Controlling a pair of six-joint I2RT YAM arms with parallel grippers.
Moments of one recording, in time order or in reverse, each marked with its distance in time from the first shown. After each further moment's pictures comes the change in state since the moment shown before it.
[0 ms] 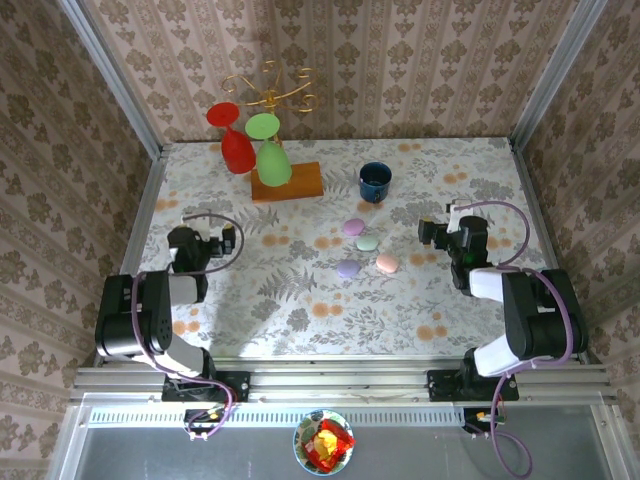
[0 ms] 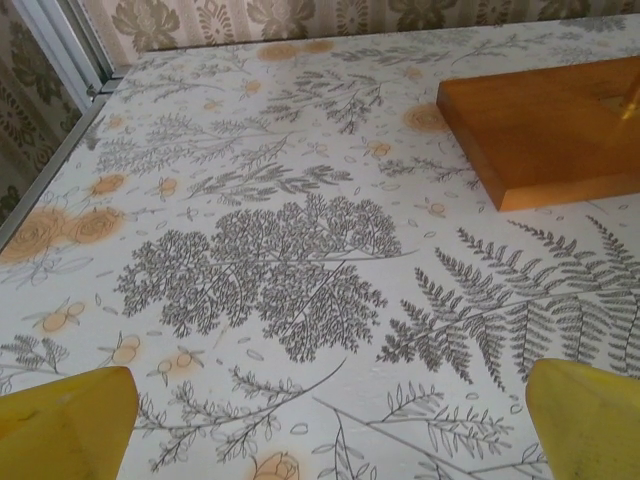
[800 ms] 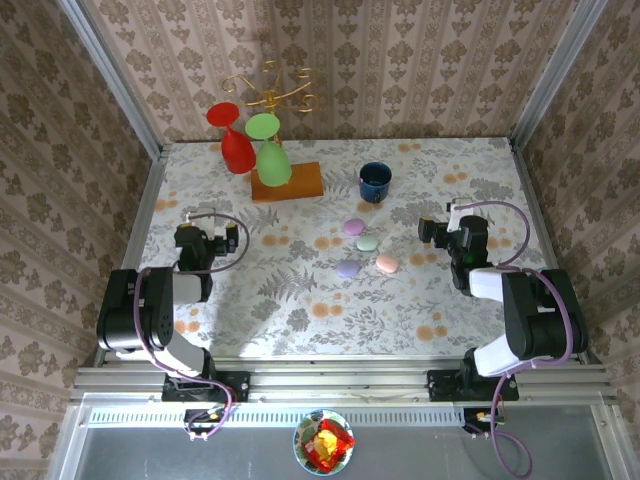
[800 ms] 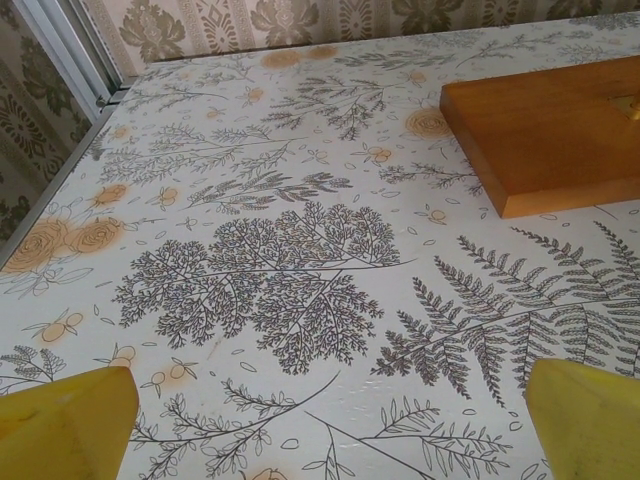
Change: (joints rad) left arm -0.042 0.028 0.000 0.037 -0.067 0.005; right arm 0.000 0.000 0.000 0.022 0.000 0.000
